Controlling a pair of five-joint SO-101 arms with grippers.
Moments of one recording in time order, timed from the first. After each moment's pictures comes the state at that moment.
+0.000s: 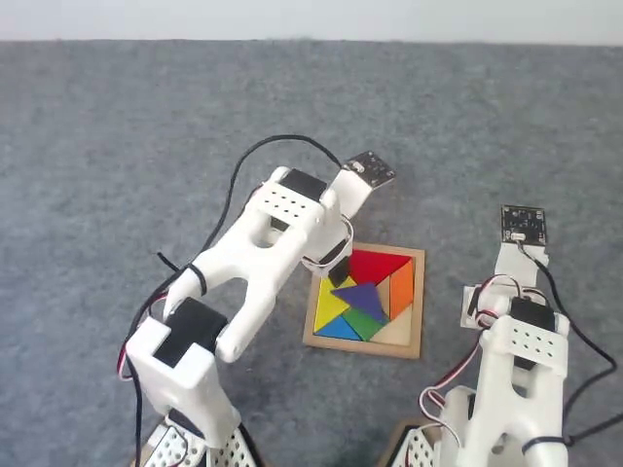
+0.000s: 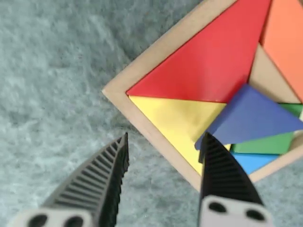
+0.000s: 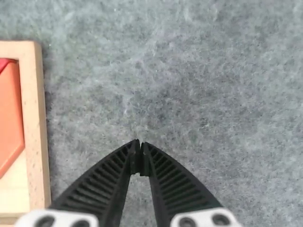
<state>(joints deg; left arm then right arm) 22.3 14.5 11.8 75.4 -12.5 15.4 -44.1 71.2 50.1 10.9</state>
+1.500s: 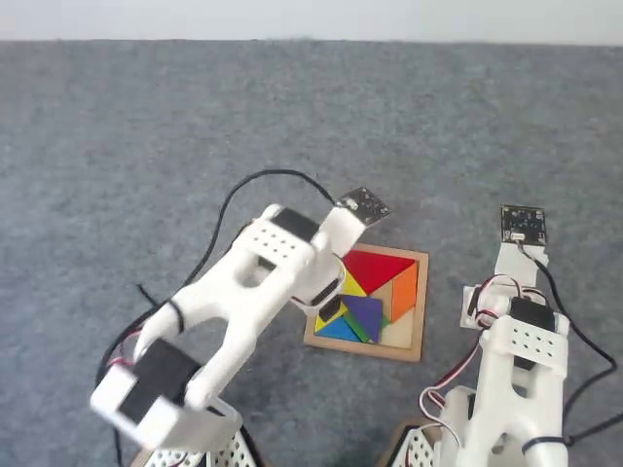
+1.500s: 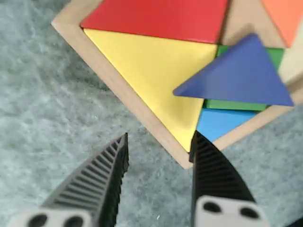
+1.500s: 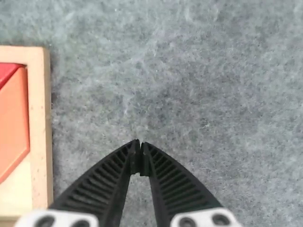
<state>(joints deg) 26.2 -2.9 33.5 71.7 -9.4 15.5 -44.1 71.2 50.1 10.9</state>
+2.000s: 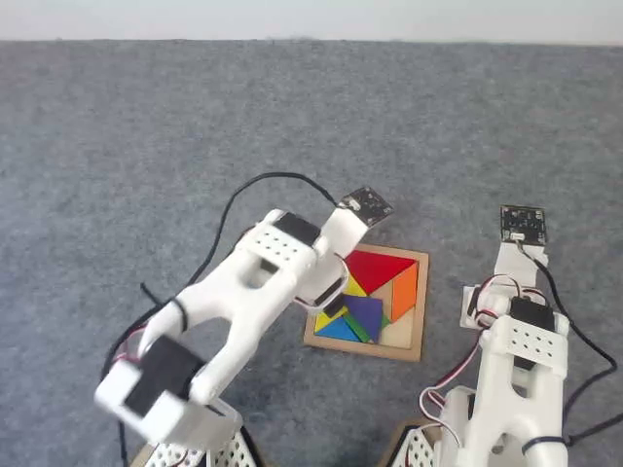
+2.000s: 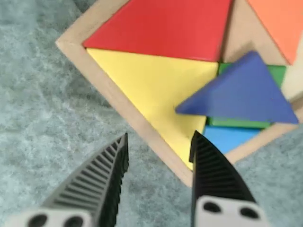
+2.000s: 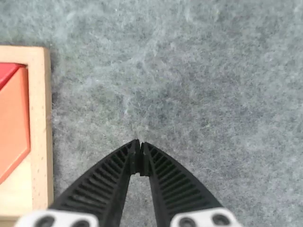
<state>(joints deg) 26.3 3.6 31.5 67.3 -9.5 15.3 -44.1 71.2 50.1 10.9</state>
